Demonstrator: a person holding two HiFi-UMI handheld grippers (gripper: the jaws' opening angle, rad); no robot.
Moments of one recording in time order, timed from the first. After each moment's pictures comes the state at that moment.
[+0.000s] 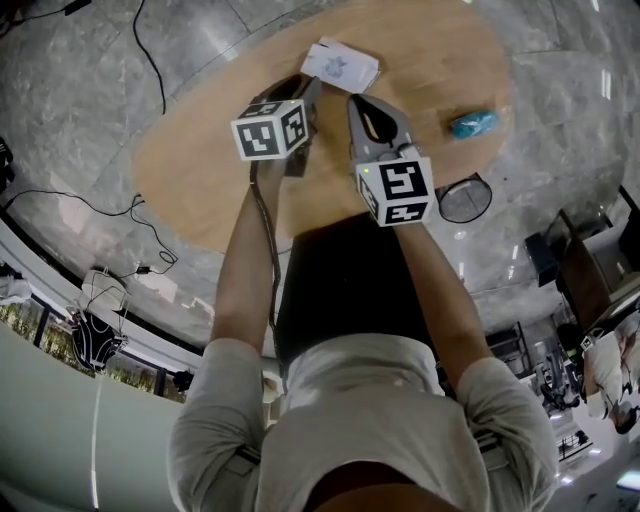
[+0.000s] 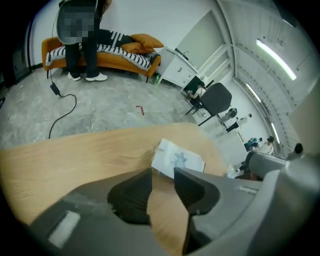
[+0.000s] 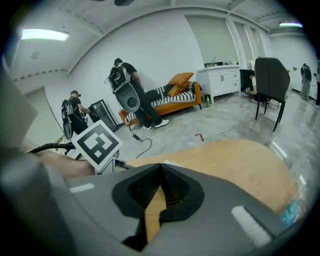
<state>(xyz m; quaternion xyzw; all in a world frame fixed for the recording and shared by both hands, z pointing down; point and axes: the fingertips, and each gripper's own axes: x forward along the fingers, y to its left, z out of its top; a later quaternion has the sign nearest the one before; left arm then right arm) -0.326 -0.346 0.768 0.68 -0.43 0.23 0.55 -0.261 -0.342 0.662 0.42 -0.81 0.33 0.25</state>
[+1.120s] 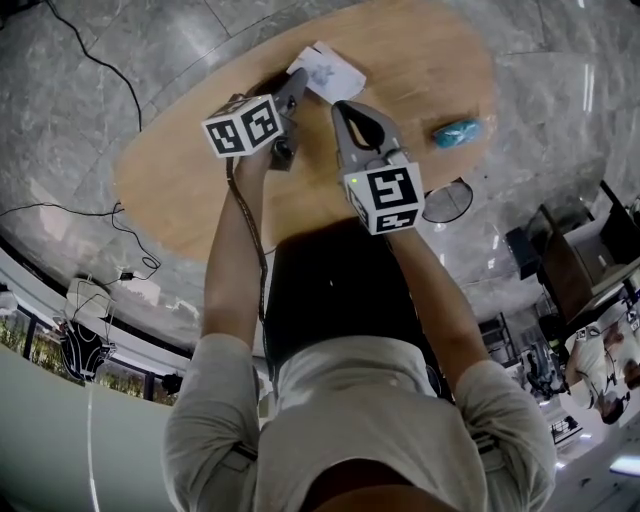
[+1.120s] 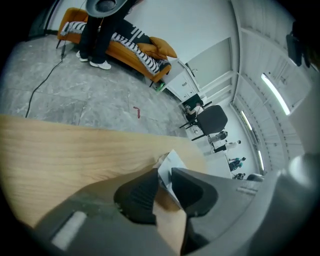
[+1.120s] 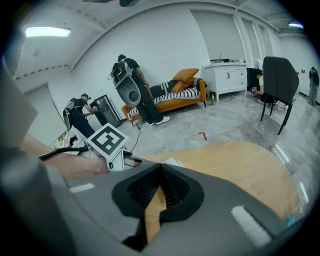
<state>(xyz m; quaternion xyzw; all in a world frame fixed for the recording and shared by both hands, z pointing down) -0.323 -0.384 0.784 0.68 -0.41 0.10 0.60 -0.266 -0.355 0.671 0.39 -0.81 0.33 0.28</state>
